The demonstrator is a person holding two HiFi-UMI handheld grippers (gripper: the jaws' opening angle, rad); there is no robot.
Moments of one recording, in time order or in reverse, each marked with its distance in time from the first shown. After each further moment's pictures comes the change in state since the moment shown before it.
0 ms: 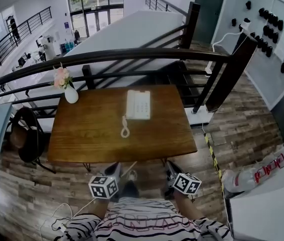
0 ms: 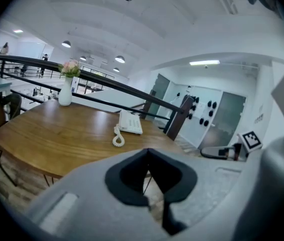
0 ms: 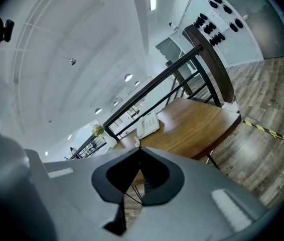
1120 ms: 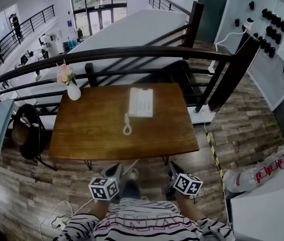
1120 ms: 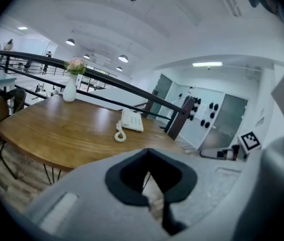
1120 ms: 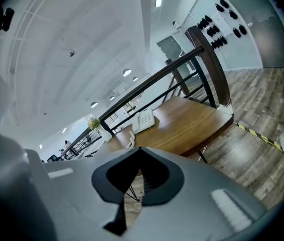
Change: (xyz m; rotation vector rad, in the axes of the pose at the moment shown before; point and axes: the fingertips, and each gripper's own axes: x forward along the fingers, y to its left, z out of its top) left arm -0.015 0.001 -0.013 -0.035 -0.001 0.013; right arm -0.008 -0.004 -0.011 -0.048 0.043 -0.061
